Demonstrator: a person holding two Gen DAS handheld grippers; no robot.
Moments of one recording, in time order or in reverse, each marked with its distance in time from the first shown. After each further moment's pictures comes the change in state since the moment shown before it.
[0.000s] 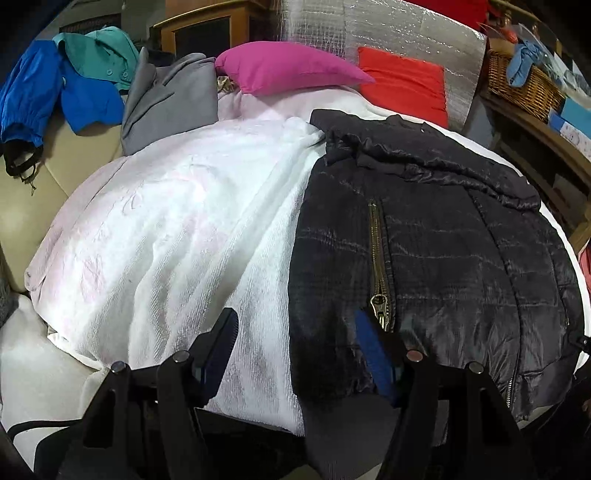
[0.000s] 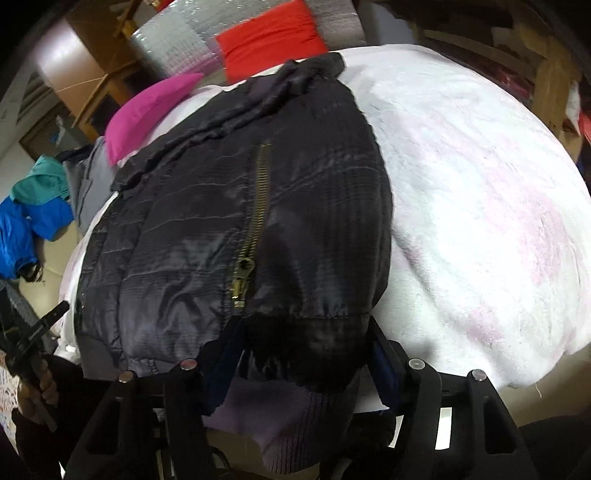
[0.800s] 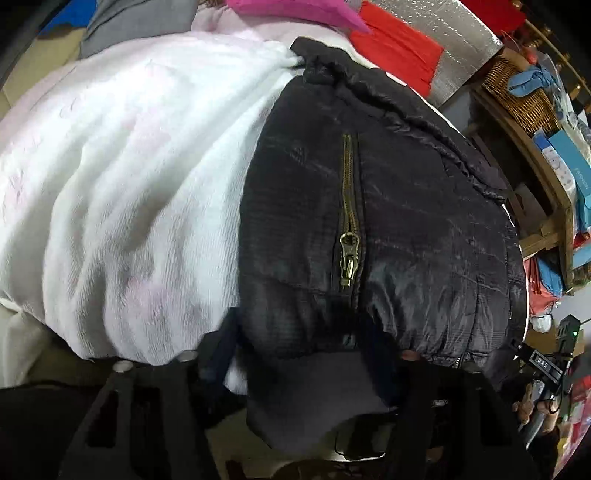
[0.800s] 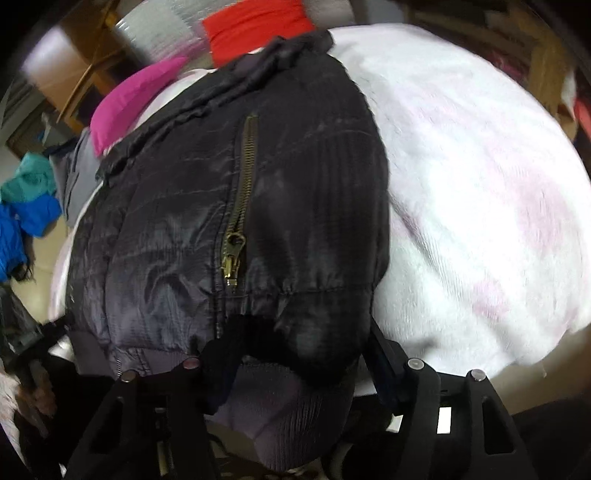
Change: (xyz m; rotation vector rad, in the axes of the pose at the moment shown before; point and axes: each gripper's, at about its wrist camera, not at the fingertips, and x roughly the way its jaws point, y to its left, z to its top) left arm 0.035 0.011 -0.016 -0.143 0.254 -0.281; right arm 0.016 0.009 -0.008 -0.007 0.076 -0.040
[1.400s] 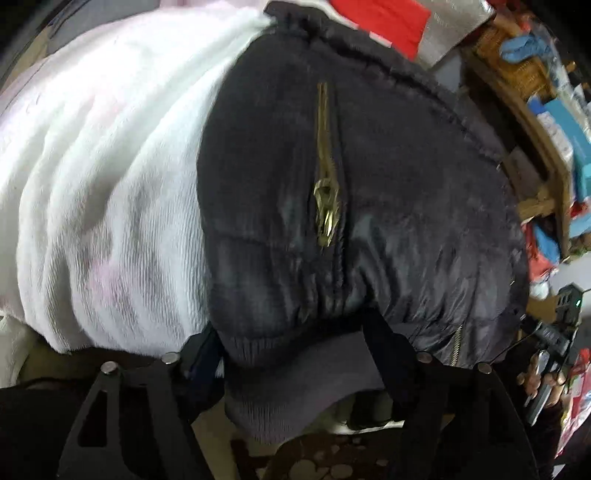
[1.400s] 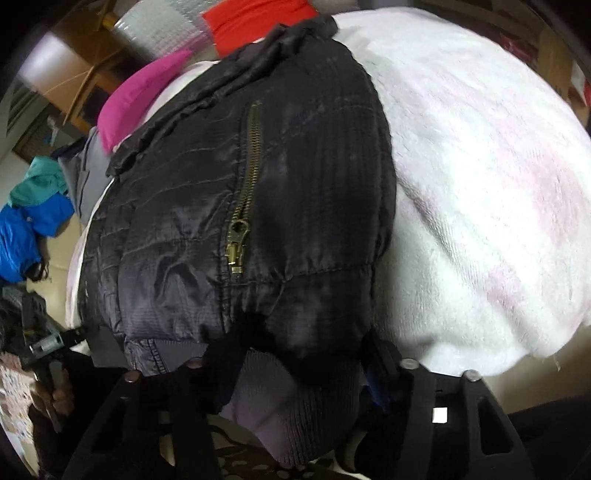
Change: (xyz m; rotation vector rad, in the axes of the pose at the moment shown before) left arm 0.018 -0.017 -0.001 0.046 0.133 -0.060; right arm 0.006 -0.001 0.009 0.027 0.064 0.100
